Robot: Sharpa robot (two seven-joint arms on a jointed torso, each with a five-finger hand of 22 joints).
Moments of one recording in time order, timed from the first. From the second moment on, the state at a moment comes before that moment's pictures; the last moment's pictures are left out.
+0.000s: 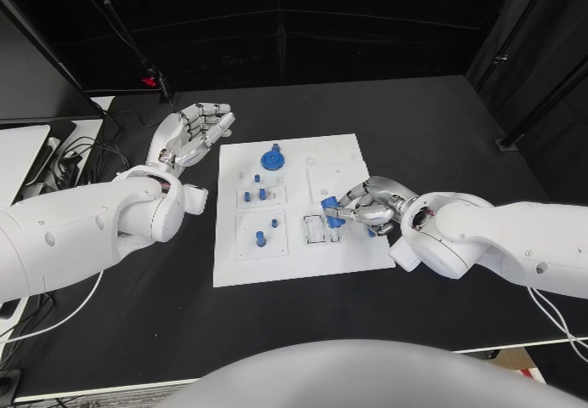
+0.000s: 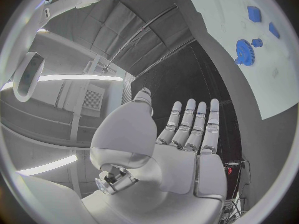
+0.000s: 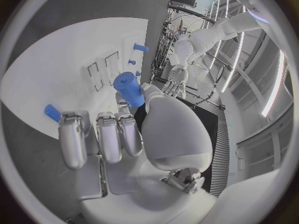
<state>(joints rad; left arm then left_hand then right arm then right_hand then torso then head) 1.27 -0.73 -0.24 1.33 -0.18 -0.49 0.68 1.24 0.06 -0.10 0.29 0.28 0.41 0.15 0.57 0.07 0.50 0.25 0.57 0.07 0.29 0.24 0.73 0.11 0.12 0.51 0.29 0.07 0.64 1.13 -1.03 -0.12 1.87 -0.73 -0.48 -0.25 1.29 0.00 0.14 0.25 0.37 0.86 0.20 0.39 0.07 1.47 0.09 1.57 1.31 1.47 0.03 1.57 1.31 0.01 1.47 0.14 1.57 1.31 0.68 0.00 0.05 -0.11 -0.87</state>
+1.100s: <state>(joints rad) 1.26 -0.73 -0.24 1.33 -0.18 -0.49 0.68 1.24 0.06 -0.10 0.29 0.29 0.41 0.15 0.57 0.07 0.50 0.25 0.57 0.07 0.29 0.24 0.73 0.10 0.12 0.51 0.29 0.07 0.64 1.13 -0.93 -0.12 1.82 -0.83 -0.41 -0.44 1.26 0.01 0.11 0.28 0.37 0.88 0.18 0.36 0.07 1.47 0.09 1.57 1.31 1.47 0.03 1.57 1.31 0.01 1.47 0.14 1.57 1.31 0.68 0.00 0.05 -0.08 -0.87</state>
